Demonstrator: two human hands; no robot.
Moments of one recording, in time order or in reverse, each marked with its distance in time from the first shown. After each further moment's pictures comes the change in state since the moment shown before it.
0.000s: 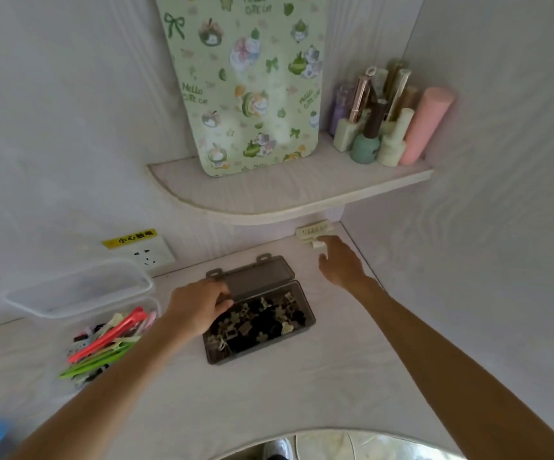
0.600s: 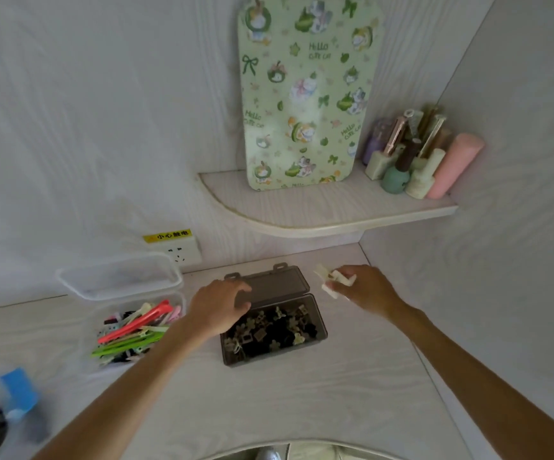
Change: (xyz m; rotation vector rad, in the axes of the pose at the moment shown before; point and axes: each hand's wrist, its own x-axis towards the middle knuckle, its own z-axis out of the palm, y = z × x) left_hand -0.020 0.004 -0.021 -0.233 0.007 -0.027; right_hand -0.035 -0.006 -0.037 0.023 -0.082 -0.186
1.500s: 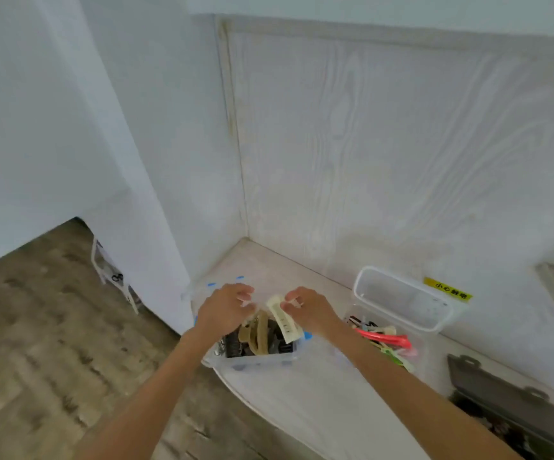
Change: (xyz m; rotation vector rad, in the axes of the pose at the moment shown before) left_hand -0.295 -0.238 -0.043 -0.654 0.558 -0.850; right_hand -0.066 -0.417 0.238 0.019 -0.593 -0.522
